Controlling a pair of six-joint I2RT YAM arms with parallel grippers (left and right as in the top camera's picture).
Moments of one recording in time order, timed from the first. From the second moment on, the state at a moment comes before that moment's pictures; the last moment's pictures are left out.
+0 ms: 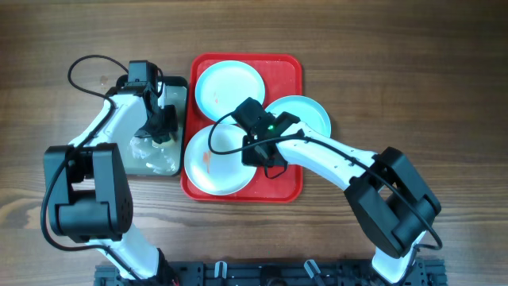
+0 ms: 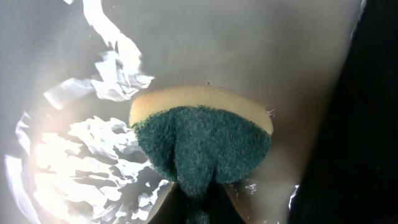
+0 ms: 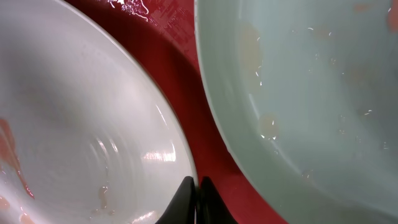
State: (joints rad) left arm 0.02 1.87 1.16 -0.68 -0.04 -0.10; right arm 0.75 1.94 1.25 -0.67 -0.07 0.79
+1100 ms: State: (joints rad) left arm 0.07 1.43 1.15 -0.65 0.04 0.05; right arm 0.75 1.93 1.25 -0.67 -0.07 0.79
